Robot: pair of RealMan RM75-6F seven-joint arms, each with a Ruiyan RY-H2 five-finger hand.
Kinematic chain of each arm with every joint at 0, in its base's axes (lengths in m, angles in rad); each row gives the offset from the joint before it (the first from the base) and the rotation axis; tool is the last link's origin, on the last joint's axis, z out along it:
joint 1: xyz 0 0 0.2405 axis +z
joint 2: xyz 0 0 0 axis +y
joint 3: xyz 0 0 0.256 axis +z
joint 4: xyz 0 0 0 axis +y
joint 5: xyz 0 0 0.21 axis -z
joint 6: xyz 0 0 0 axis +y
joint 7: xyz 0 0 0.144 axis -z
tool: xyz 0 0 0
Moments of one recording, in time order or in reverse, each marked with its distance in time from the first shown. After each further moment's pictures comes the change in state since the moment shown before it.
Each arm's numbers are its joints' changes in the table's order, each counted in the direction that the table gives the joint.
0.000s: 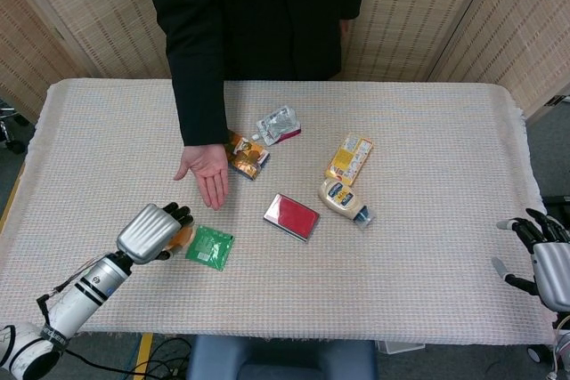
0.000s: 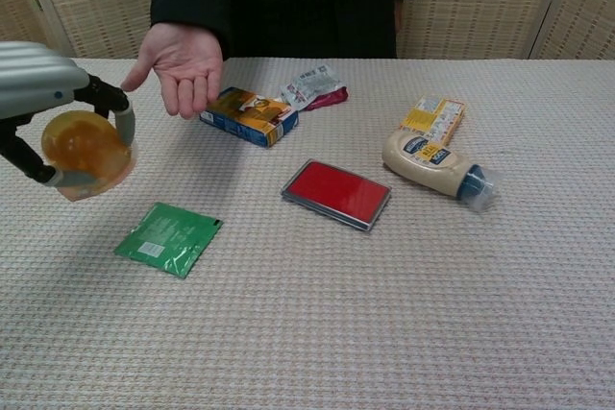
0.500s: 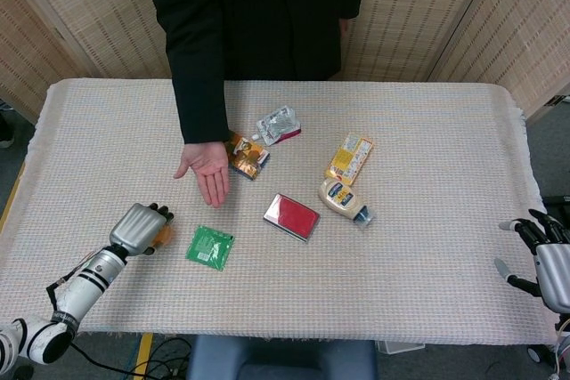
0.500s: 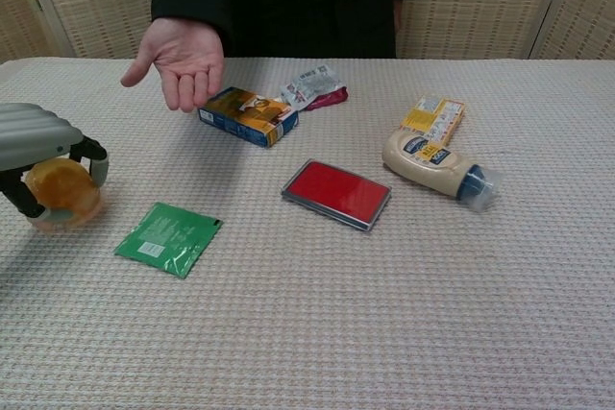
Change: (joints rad) left arm -0.002 -0.132 -0.004 0.226 0.205 -0.139 -0.075; right arm -0.004 0.003 -0.002 -0.001 0.005 0.010 -0.001
